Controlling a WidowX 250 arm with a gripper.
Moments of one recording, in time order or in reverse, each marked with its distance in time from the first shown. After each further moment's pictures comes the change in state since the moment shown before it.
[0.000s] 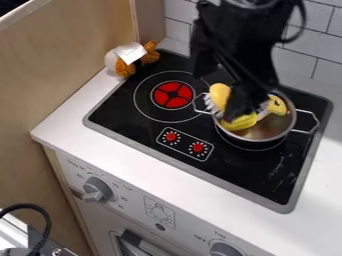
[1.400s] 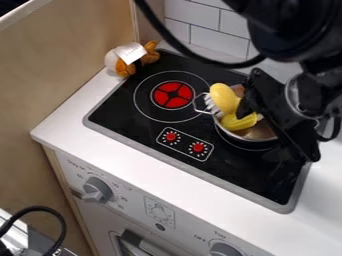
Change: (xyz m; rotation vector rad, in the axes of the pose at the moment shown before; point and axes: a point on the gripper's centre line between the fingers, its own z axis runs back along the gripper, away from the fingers) arm 0.044 -0.051 -0.067 0.248 -0.073 0.009
